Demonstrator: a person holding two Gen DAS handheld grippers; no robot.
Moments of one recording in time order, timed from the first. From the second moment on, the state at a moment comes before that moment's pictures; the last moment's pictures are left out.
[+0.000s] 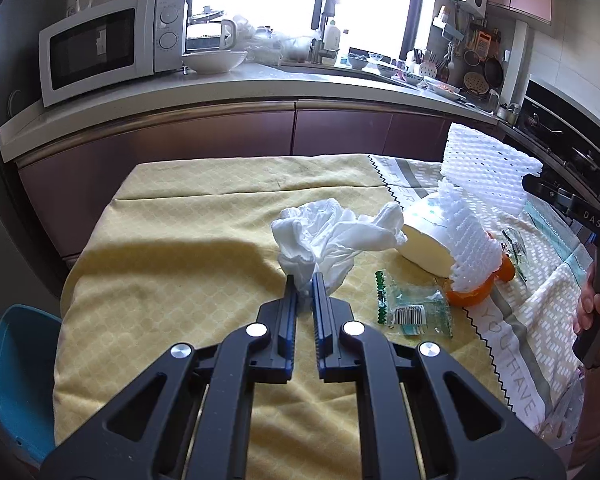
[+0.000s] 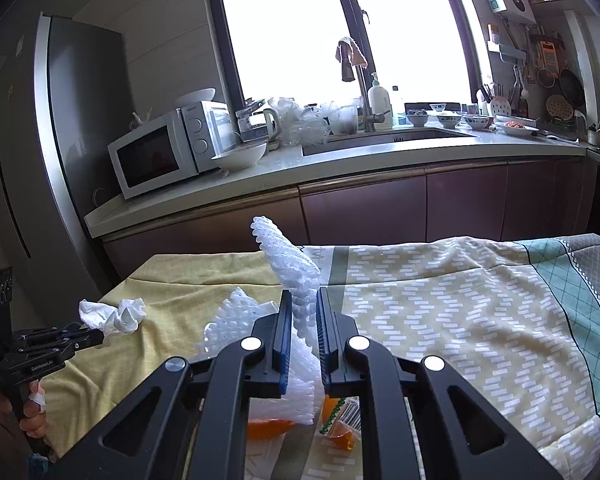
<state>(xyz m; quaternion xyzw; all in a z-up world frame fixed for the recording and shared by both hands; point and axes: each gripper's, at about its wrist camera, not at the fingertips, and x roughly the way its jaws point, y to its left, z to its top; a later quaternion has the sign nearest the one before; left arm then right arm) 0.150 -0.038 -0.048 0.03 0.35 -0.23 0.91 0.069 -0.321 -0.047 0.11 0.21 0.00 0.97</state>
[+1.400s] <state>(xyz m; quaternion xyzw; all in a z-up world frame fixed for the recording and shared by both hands) 0.060 0.158 -0.030 -0.04 0.31 -0.10 0.95 0.077 -0.128 -0.038 0.08 0.25 0.27 0.93</state>
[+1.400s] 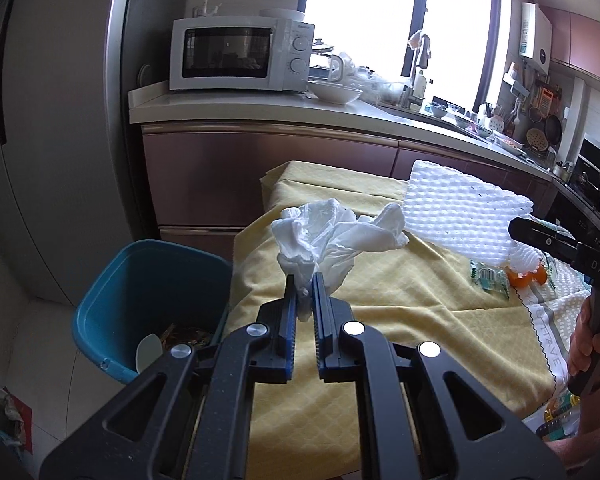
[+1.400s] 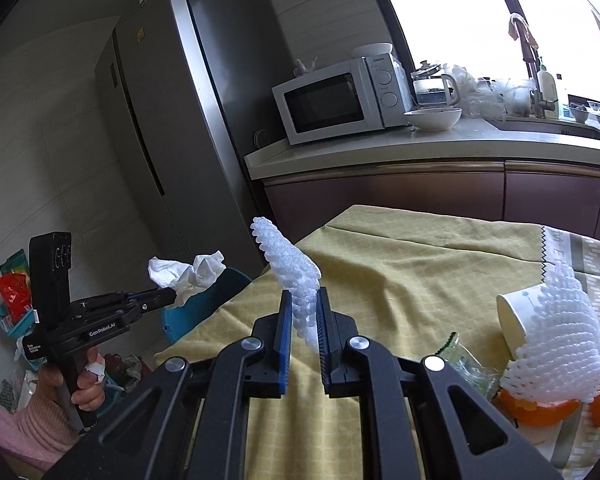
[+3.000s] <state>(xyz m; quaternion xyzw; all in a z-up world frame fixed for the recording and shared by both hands) 0.092 0.282 -0.110 -0.08 0.39 0.04 0.92 0.171 0.068 -0.052 -0.01 0.33 0.39 0.86</state>
